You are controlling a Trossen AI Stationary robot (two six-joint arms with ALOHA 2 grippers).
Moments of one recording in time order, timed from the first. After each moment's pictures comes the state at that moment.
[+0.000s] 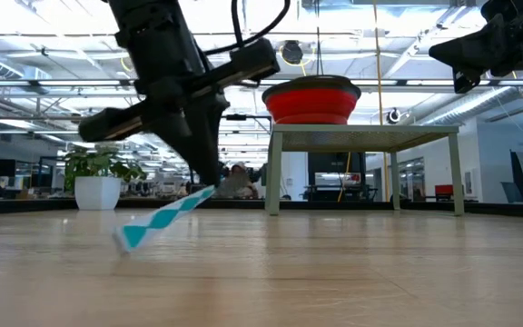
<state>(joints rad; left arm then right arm) -0.32 1.90 1.29 -0.59 -0.25 -1.65 -0.02 0.01 0.19 -0.14 0.02 0.07</state>
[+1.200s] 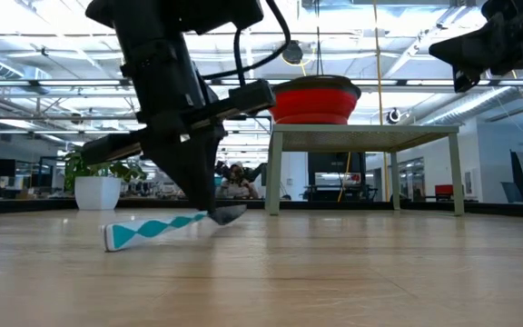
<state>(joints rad) -0.29 1.93 1.25 -0.58 -0.22 -1.62 -0.02 0.01 0.19 -0.13 0.03 0.07</state>
